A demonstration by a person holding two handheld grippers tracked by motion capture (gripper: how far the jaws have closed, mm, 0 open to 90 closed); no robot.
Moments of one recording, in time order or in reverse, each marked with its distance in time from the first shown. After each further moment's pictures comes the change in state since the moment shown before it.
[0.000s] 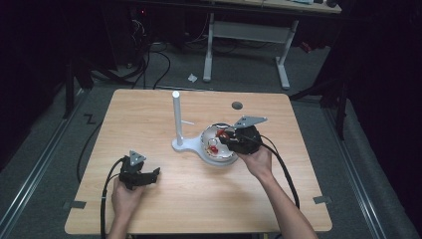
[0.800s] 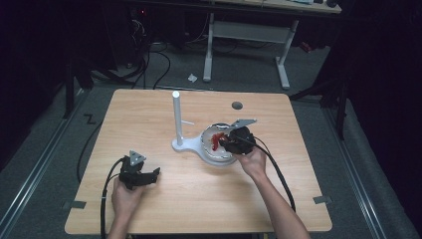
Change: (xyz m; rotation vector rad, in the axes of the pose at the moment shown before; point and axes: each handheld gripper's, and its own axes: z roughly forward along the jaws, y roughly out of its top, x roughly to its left) left arm 0.000 0.000 0.000 0.000 0.000 0.000; right arm -0.013 -0.020 0.044 0.108 -0.068 0.047
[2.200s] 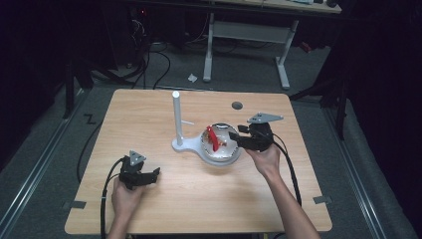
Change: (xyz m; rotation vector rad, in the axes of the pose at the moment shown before) left arm 0.000 0.000 0.000 0.000 0.000 0.000; right arm -0.018 0.003 -0.064 -0.176 0.012 0.074
